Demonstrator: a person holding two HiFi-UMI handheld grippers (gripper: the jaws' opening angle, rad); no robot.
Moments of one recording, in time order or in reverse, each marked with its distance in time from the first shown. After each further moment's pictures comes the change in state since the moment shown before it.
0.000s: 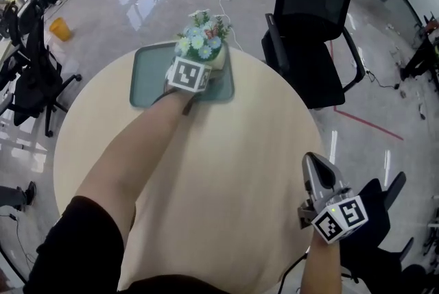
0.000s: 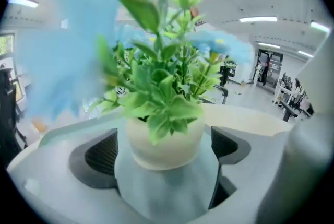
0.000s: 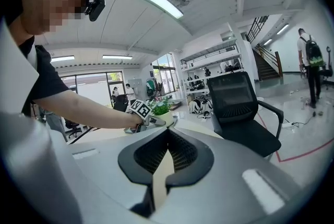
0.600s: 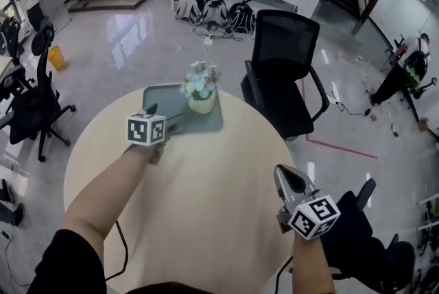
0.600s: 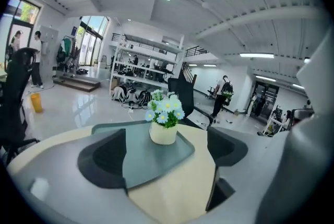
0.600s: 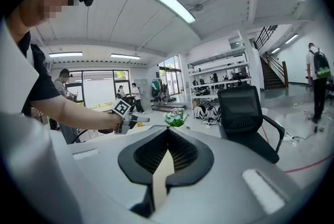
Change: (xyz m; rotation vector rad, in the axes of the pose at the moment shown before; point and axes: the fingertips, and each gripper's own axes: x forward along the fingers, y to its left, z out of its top) left arm -0.230 0.025 0.003 -0.191 -0.201 -0.091; right arm -0.042 0.105 0.069 -0.074 -0.004 0.030
